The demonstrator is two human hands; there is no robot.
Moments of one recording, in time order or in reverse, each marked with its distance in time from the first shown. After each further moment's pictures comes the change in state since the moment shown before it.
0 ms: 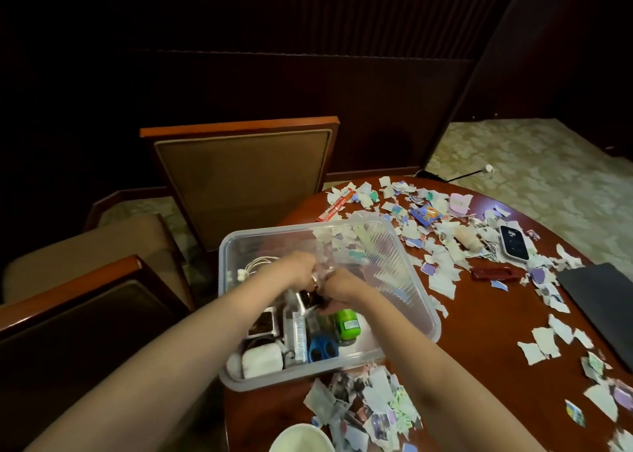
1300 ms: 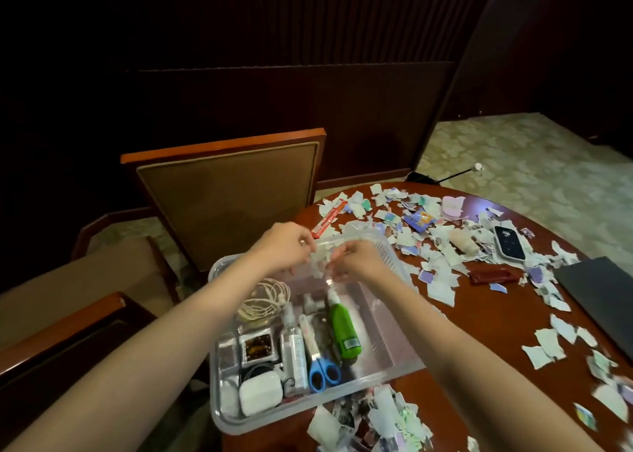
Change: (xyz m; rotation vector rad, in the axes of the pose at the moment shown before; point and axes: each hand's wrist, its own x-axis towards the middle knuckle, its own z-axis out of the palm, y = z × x) left_hand 0.003 -0.009 -0.055 -0.405 0.301 0.096; right_hand -0.004 -0.019 -0.057 0.273 0.252 -0.200
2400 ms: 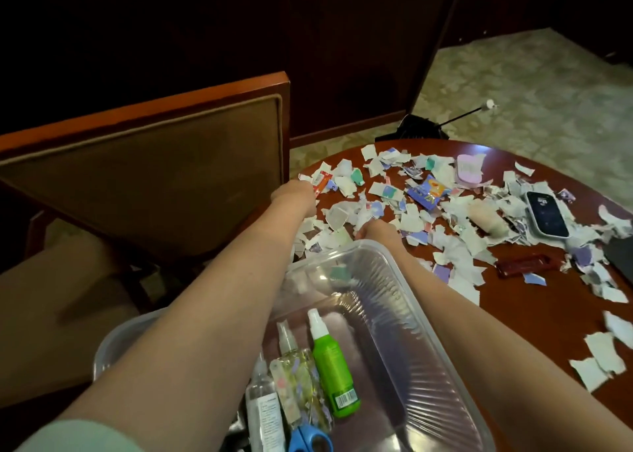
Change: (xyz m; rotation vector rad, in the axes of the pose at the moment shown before) left_hand 0.219 -0.001 0.060 0.441 -0.126 -0.229; right_hand 0.158 0.056 -0.048 -0.498 0.125 0.273
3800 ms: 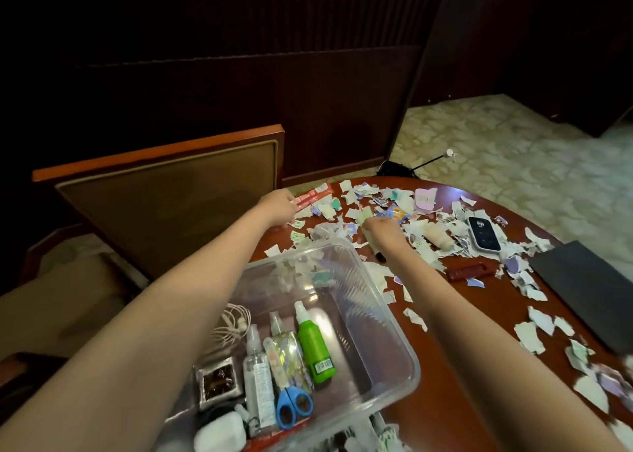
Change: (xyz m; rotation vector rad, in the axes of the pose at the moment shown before) left_hand -0.104 -0.010 -0.048 -0.451 0.077 0.067; right_hand -0.108 0.008 -0.059 0.683 0.134 -0.019
